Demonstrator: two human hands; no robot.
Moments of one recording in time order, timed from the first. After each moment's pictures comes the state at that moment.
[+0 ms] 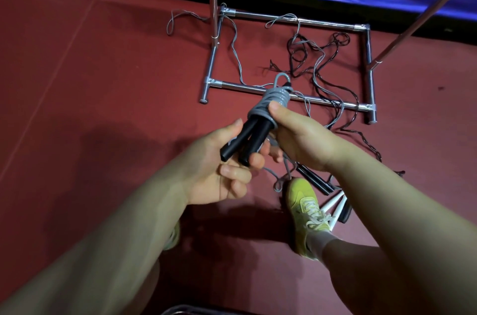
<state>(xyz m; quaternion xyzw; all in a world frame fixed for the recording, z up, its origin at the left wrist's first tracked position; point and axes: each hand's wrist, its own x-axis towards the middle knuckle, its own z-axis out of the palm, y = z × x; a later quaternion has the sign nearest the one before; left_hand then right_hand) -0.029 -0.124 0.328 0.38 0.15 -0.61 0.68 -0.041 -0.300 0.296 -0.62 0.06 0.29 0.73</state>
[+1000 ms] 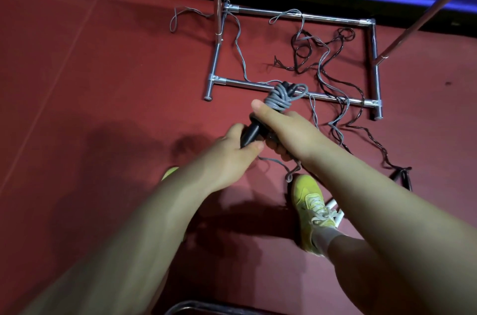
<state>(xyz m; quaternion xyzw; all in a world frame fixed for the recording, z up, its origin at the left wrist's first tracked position) -0.032 -0.130 0.316 0.86 -0.06 -0.36 0.35 -0.039 -0.272 0.306 -0.78 0.21 0.22 0.55</state>
